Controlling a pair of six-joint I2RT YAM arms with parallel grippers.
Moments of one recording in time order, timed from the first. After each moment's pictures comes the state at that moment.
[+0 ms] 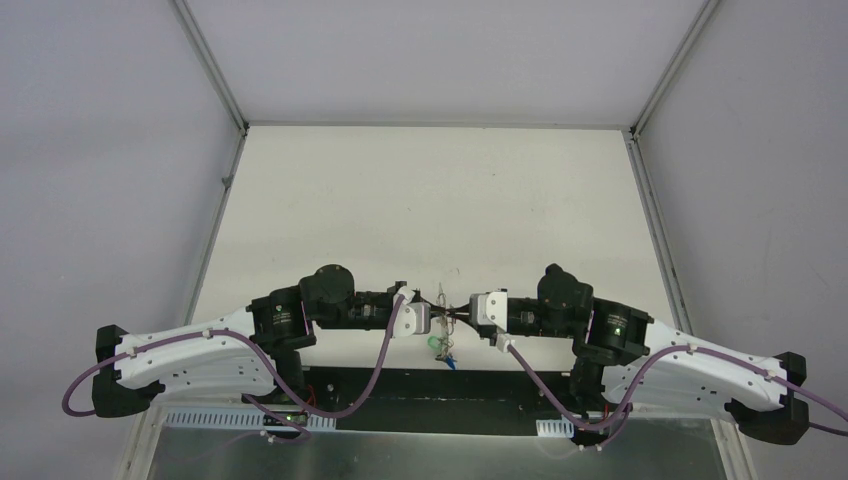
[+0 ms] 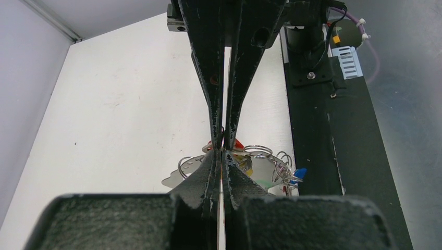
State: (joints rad) left arm -1.26 0.80 0.76 -0.07 0.20 0.36; right arm 1.25 0.71 0.74 -0.28 -0.21 -0.47
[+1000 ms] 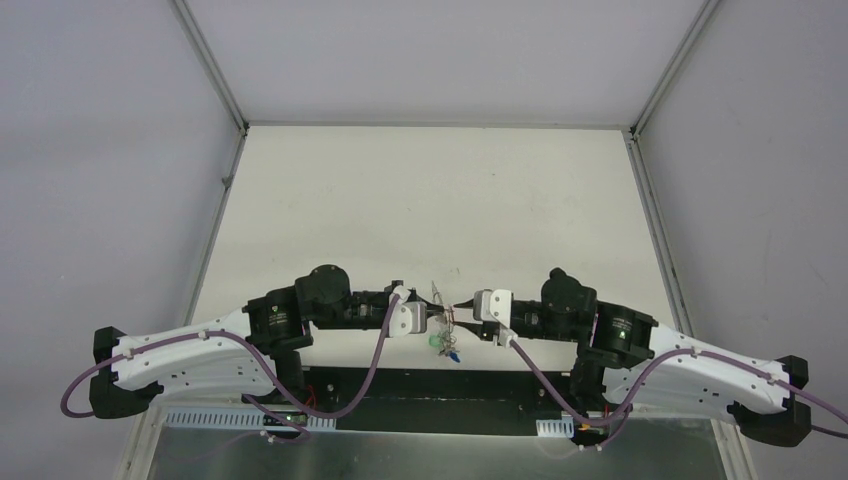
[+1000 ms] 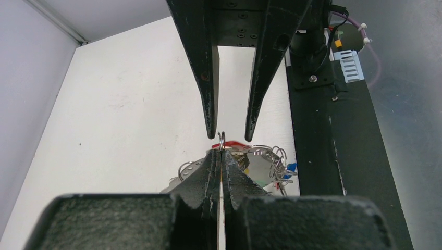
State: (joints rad) left arm -1.26 0.78 0.76 -0.08 0.20 0.36; right arm 1.25 0.67 0.71 -0.30 -0.15 -0.39
